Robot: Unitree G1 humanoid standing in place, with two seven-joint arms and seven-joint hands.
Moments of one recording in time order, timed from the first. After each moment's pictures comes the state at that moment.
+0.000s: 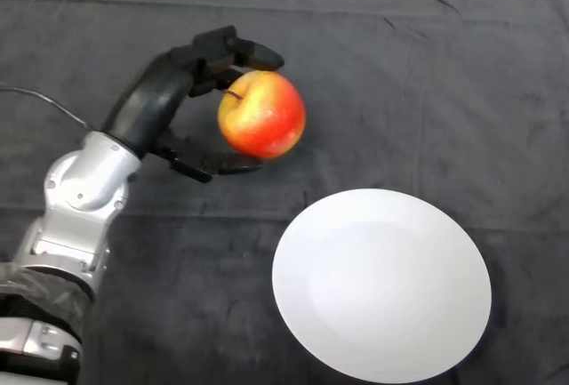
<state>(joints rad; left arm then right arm) -0.68 0.30 -0.10 0.75 0.11 -0.59 -0.24 -0.75 -0.61 0.16 1.14 -0.37 0.04 -0.10</state>
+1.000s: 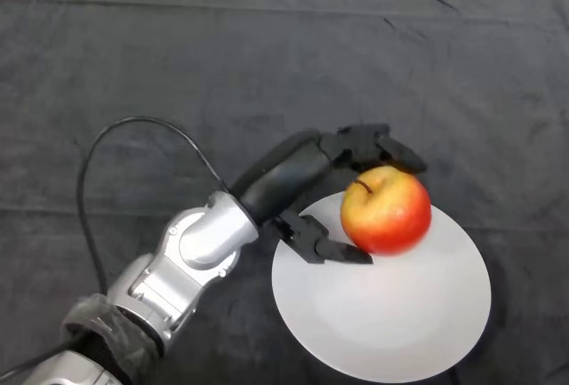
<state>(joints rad) -0.60 0.23 -0.51 0.57 0.10 -0.57 -0.15 -0.75 -0.61 0.16 1.14 -0.37 0.05 -0.10</state>
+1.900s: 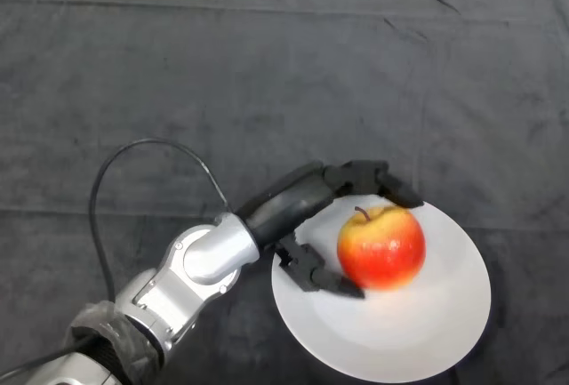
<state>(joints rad) -0.61 0.24 -0.60 0.69 0.04 -0.56 -0.19 -0.75 -0.61 0.16 1.14 -0.37 0.05 -0.10</state>
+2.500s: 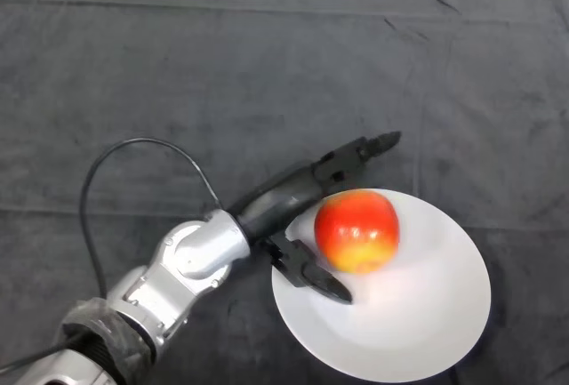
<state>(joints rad) -0.61 0.26 -0.58 0.69 0.02 -0.54 -0.22 -0.75 -0.61 0.16 1.14 -0.37 0.05 -0.10</state>
